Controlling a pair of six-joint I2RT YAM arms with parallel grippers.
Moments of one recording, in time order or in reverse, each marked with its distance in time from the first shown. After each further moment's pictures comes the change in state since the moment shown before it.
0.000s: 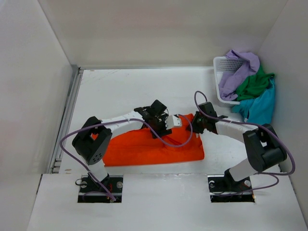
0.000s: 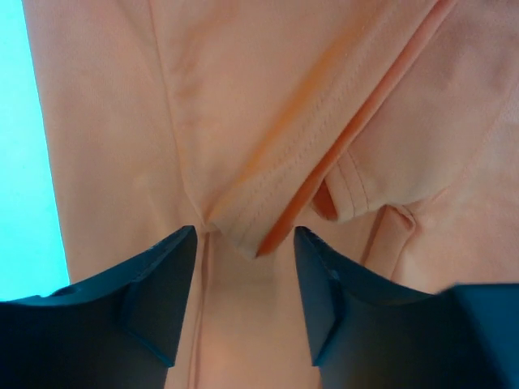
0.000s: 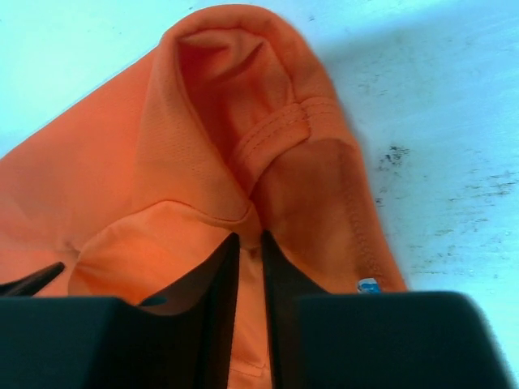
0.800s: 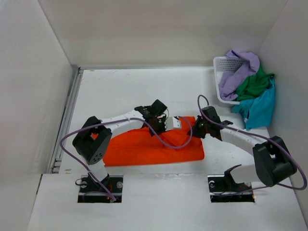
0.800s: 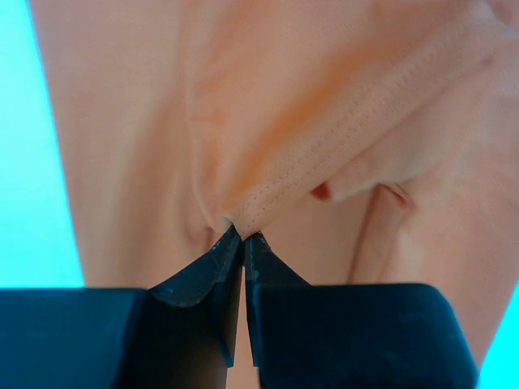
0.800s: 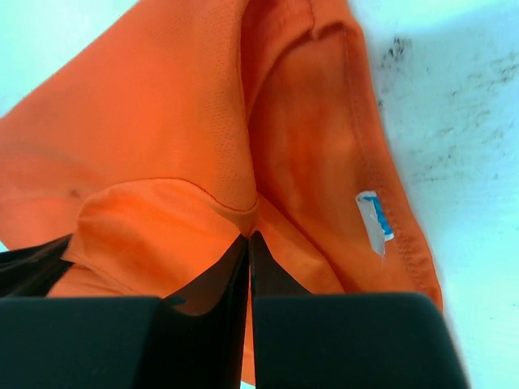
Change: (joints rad) left arm 0.004 0.006 0.043 -0.079 0.007 0.047; right arm 0.034 -0.171 -0.076 -0.072 -0.027 0.029
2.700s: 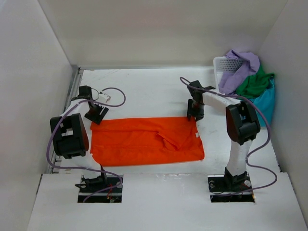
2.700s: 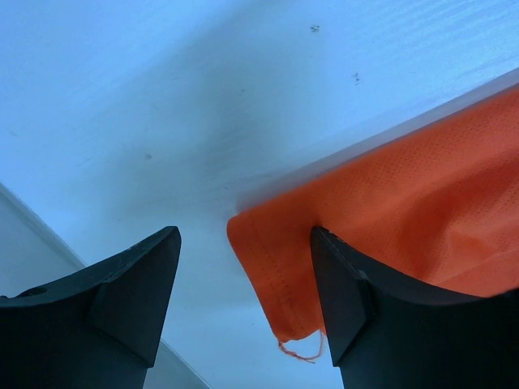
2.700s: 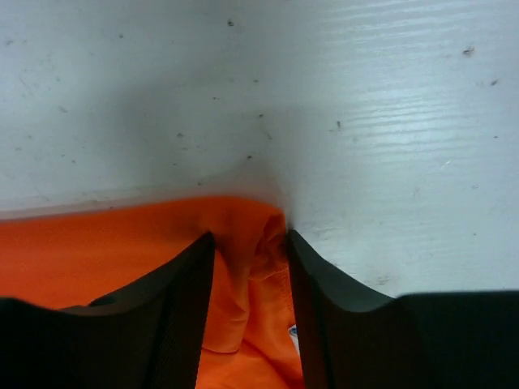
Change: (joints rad) left arm 0.960 -0.016 -0.054 -0.040 -0.211 0.040; right arm -0.064 0.605 0.744 -0.546 0.182 -0.408
